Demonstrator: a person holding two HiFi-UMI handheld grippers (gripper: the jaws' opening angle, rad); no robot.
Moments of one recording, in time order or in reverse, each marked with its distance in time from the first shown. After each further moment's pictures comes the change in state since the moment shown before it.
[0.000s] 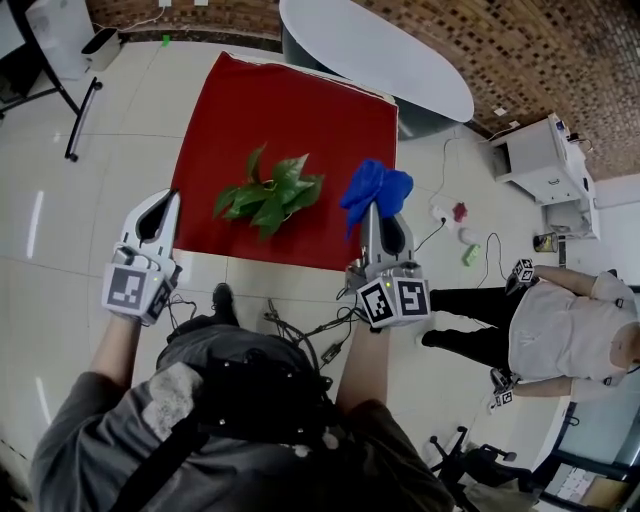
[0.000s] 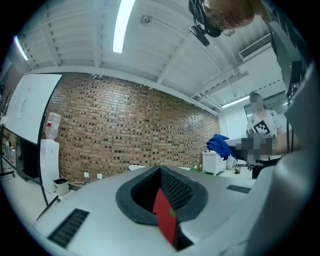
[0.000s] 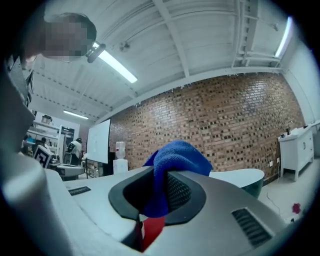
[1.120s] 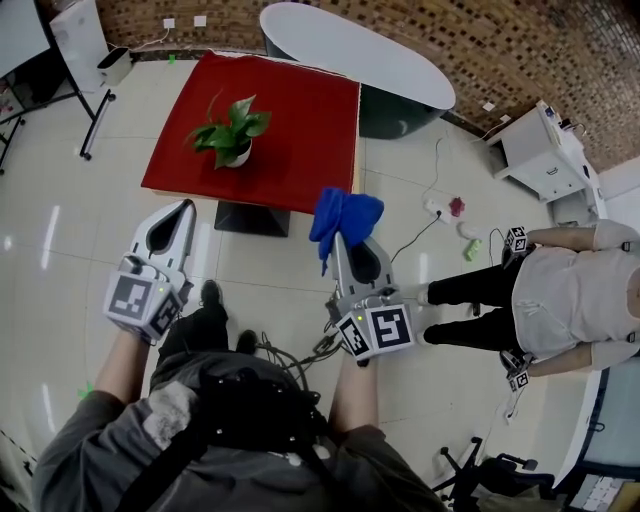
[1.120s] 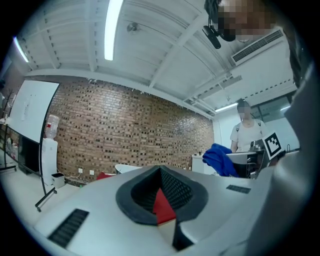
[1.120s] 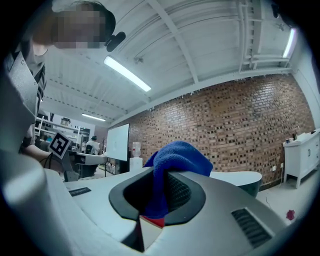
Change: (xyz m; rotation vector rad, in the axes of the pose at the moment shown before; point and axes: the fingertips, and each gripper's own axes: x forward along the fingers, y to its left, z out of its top) left arm -0.160 -0.332 0.046 -0.031 0.003 -0.017; right arm -0.349 -0.012 0.038 -0.044 0.004 0.148
